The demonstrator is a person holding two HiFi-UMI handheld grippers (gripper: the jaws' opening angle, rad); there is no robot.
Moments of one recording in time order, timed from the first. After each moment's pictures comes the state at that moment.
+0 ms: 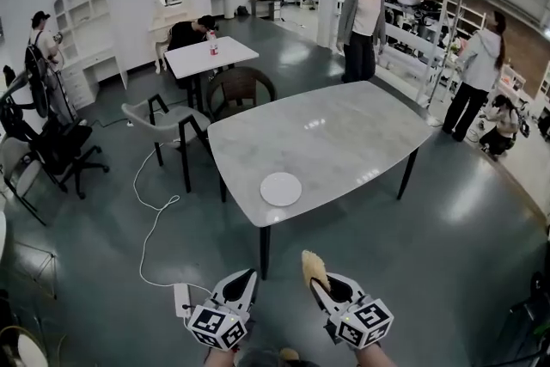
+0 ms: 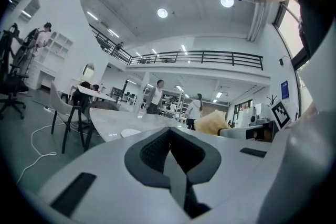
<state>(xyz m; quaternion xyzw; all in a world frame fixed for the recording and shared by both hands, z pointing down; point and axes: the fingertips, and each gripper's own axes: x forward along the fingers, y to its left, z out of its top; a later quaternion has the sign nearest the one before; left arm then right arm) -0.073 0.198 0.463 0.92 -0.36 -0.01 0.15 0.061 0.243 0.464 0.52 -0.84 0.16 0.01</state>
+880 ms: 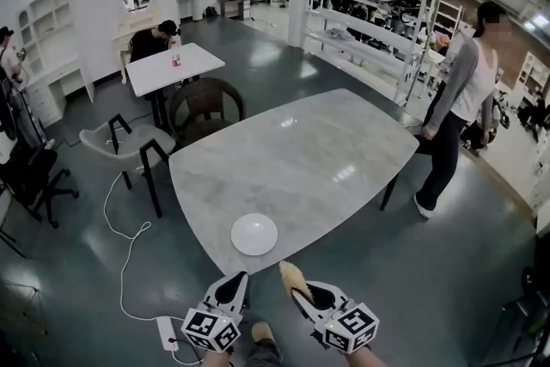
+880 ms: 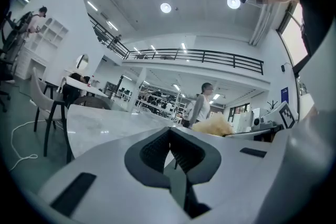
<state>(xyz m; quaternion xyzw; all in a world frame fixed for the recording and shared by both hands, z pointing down) 0.010 0.028 0.471 0.93 -0.32 -0.01 0.18 0.110 0.092 0.473 0.51 -0.84 0.17 0.03</state>
